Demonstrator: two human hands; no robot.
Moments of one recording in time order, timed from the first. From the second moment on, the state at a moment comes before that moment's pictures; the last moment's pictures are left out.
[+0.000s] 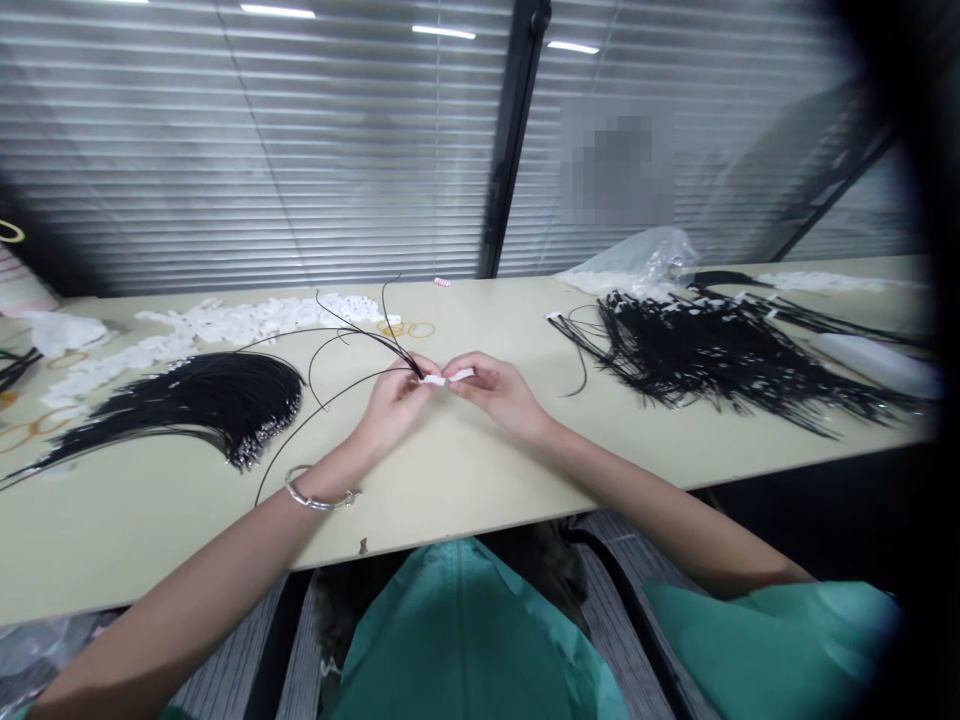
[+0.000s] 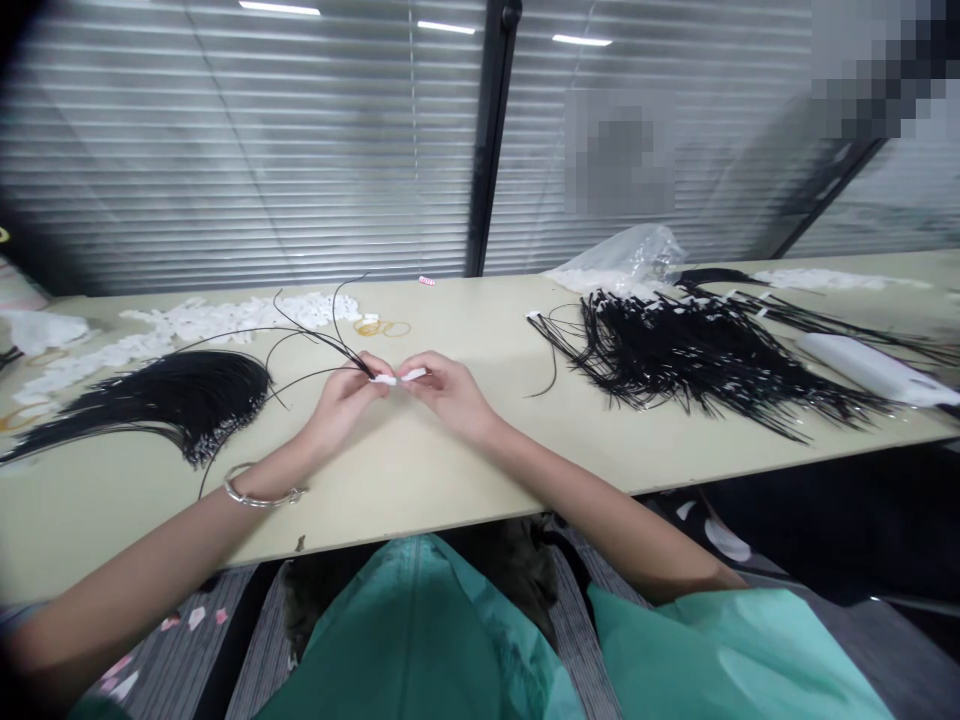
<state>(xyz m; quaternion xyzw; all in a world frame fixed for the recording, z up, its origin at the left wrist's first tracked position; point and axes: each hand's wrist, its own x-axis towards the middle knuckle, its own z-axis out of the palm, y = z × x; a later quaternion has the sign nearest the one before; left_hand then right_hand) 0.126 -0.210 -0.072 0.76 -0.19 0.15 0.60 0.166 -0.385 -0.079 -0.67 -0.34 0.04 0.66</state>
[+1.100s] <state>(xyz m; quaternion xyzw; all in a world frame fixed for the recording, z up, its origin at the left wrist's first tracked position) 0.130 -0.209 -0.073 0.77 -0.16 0.14 0.60 0.166 -0.389 -0.076 -0.76 -0.38 -0.12 0.52</state>
